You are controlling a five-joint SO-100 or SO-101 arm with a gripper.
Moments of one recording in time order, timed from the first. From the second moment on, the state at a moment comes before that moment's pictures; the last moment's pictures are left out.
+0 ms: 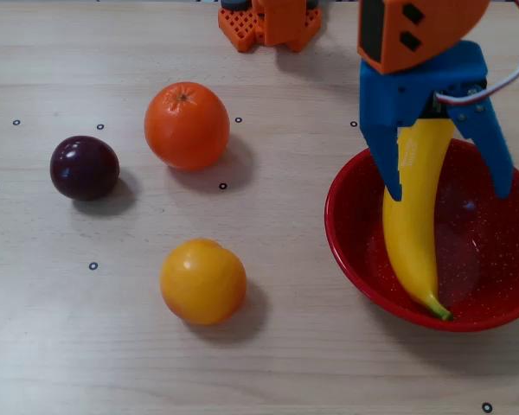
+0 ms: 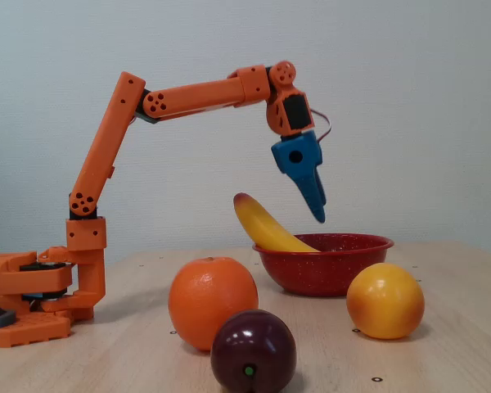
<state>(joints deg) -18.6 66.3 46.3 86.3 -52.6</state>
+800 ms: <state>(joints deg) -8.1 91.7 64.1 76.0 -34.8</state>
